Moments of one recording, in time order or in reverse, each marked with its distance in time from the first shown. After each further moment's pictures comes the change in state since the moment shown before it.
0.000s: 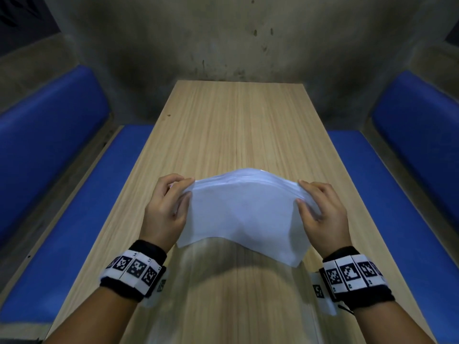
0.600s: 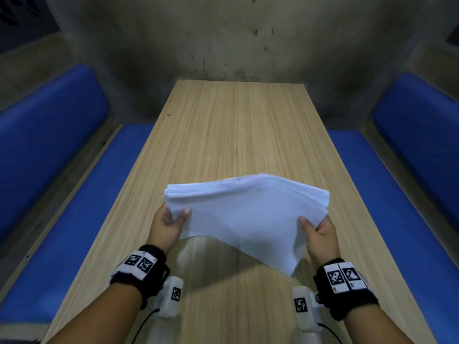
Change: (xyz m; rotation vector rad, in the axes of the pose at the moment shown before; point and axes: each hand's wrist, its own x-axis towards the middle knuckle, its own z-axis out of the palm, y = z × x) left_hand -0.026 -0.031 0.034 -0.667 -0.130 -0.762; right_hand -0.029 0.020 0.026 0.623 0.008 0.784
